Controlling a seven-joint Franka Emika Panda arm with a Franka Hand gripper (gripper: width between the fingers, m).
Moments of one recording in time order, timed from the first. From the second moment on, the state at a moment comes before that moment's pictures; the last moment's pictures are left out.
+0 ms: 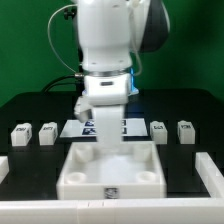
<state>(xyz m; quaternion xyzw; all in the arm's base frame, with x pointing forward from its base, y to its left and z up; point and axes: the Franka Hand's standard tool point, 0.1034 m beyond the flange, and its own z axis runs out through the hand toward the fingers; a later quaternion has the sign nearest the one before) 0.473 0.020 0.019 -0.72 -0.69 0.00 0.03</state>
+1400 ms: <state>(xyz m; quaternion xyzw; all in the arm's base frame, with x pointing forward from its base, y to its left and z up) 0.503 0.067 0.013 -0.72 -0.69 0.00 0.06</state>
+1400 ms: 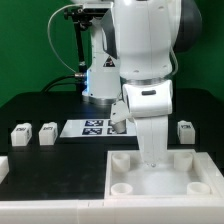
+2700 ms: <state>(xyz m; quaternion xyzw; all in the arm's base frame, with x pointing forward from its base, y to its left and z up) 0.430 0.127 0.053 -0.92 -0.40 0.01 0.03</state>
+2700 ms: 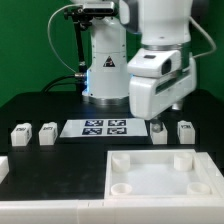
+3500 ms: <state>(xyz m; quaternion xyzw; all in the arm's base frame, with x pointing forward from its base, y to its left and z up) 0.424 0.156 0.044 -1.00 0.04 0.06 0.05</state>
